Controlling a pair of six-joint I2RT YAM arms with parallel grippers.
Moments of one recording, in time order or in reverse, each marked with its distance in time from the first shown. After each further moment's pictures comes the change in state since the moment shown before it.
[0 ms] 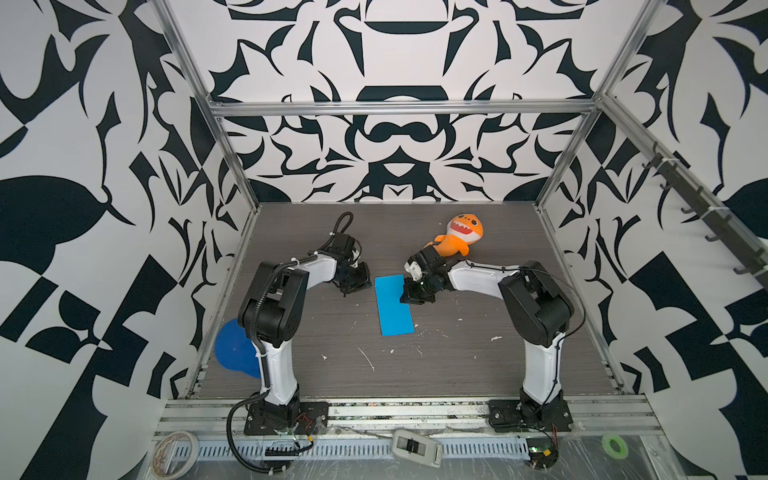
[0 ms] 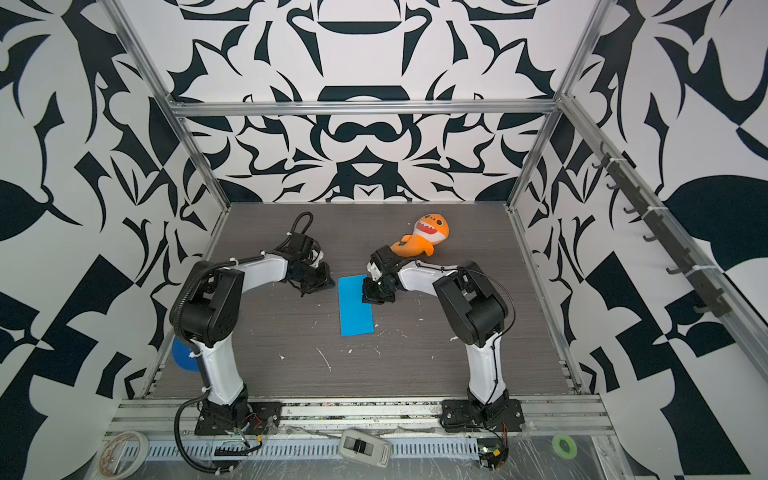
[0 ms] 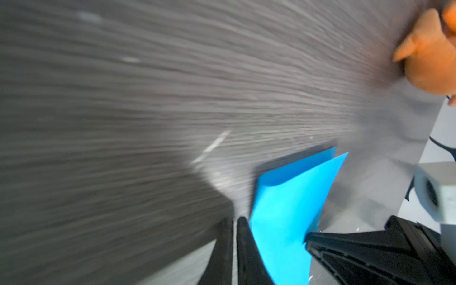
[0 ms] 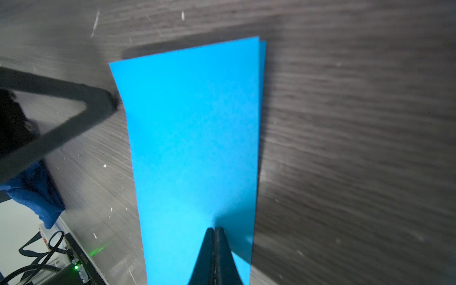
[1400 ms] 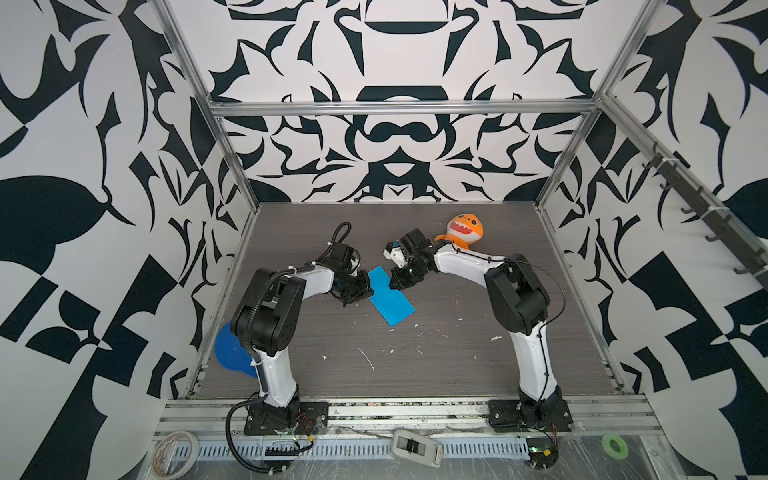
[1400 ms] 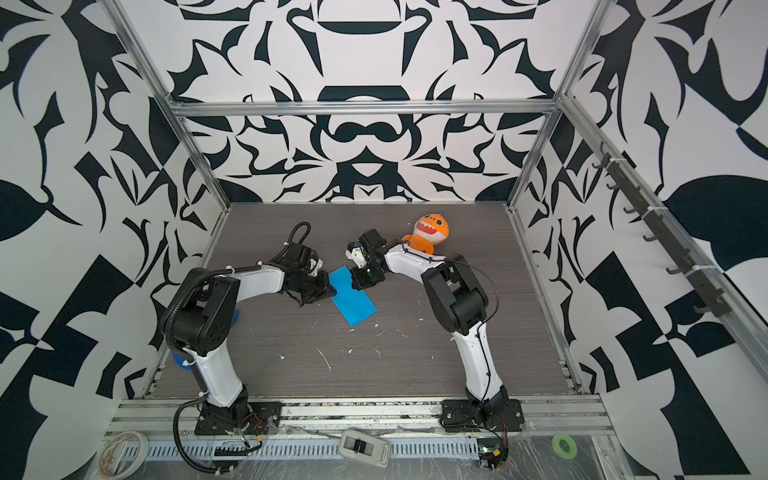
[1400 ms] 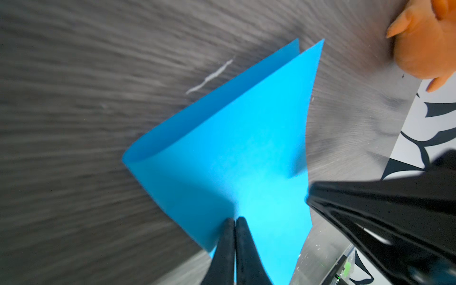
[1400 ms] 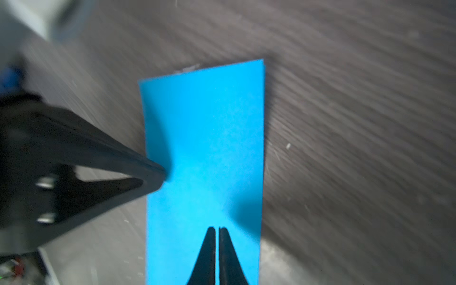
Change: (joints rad) left arm -0.035 -0.061 -0.151 0.134 0.085 -0.097; right arm 0.016 0.119 0.319 -0.177 -0.010 -0.357
